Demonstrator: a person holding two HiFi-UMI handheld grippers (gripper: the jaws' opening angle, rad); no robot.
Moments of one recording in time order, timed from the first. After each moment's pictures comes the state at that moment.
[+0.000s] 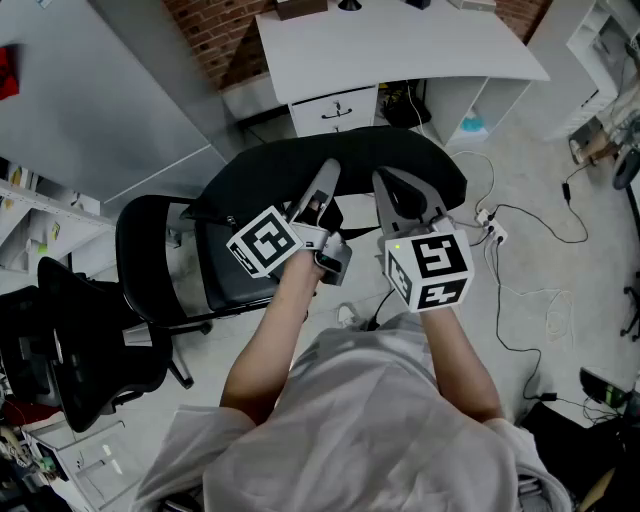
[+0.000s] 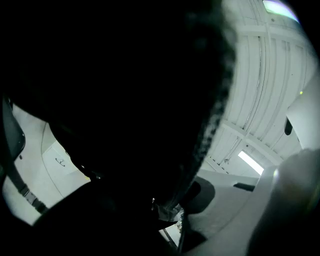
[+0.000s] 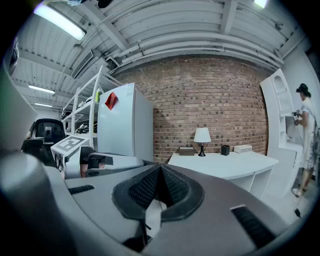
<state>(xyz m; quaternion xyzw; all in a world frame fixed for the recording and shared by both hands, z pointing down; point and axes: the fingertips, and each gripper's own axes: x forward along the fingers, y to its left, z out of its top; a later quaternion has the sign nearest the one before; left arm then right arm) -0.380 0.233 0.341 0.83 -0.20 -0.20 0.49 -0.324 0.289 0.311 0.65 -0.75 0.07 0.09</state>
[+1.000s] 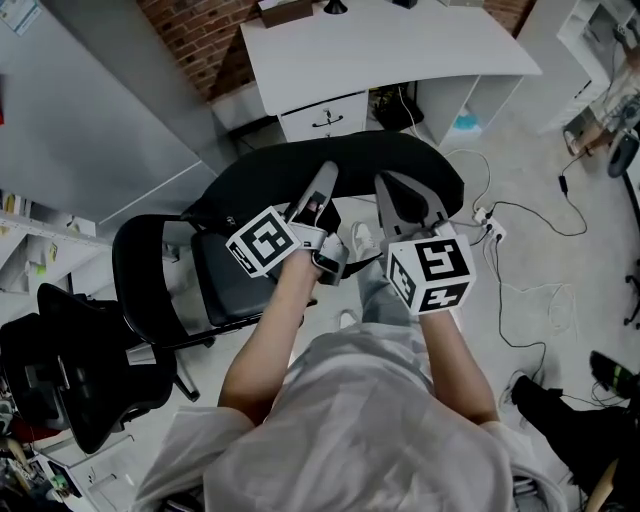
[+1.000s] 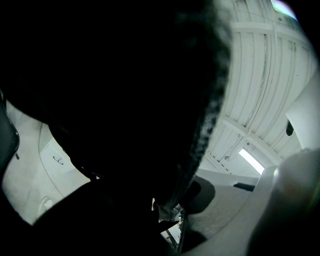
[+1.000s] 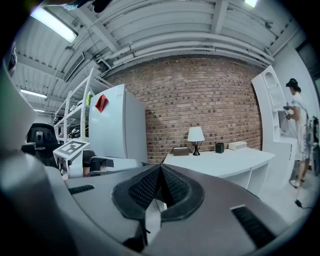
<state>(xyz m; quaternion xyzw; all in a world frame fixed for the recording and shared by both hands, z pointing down) -0.357 0.204 0.353 0.83 -0.19 -0.18 0.50 -0.297 0.269 0.318 0.67 -0.73 0.09 0.06</state>
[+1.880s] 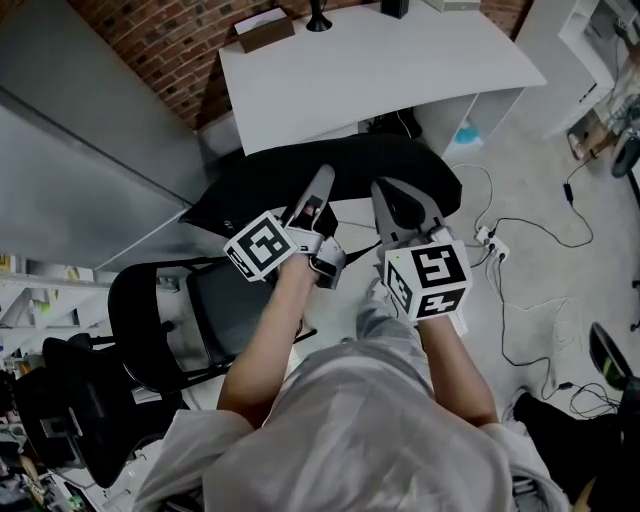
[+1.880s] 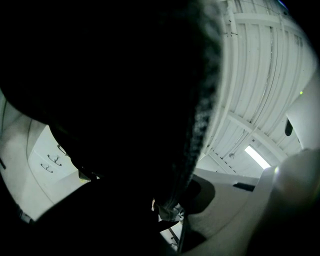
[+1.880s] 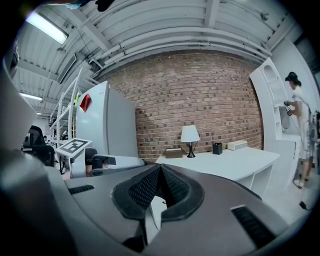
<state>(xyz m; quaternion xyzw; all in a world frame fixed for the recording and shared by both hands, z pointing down) -0.256 0.095 0.362 0.84 -0.19 -0.16 0.49 -0.200 0.166 0.333 0.68 -0.73 0.10 0.05</state>
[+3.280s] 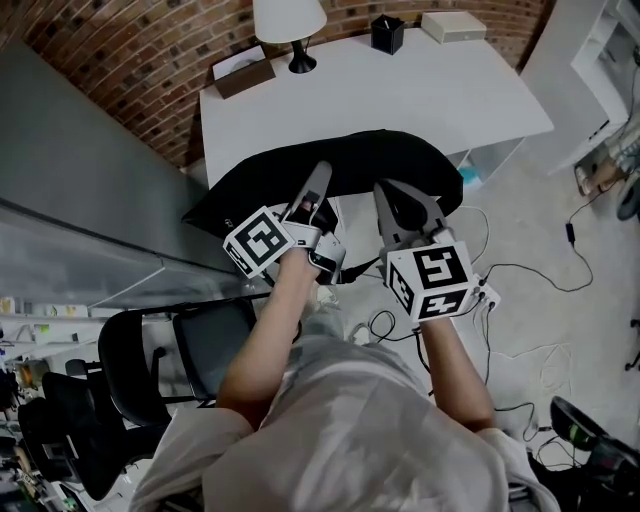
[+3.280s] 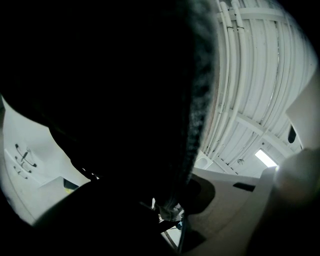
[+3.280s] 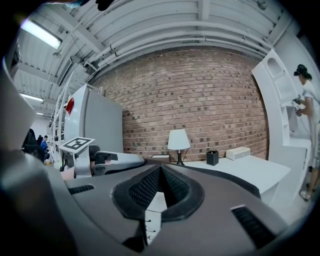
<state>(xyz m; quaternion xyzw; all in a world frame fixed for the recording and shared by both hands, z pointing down) -0.079 -0.045 0.335 0.82 -0.19 -0.19 0.50 -0.020 0.033 0.316 0.67 -0.74 0.08 0.04</state>
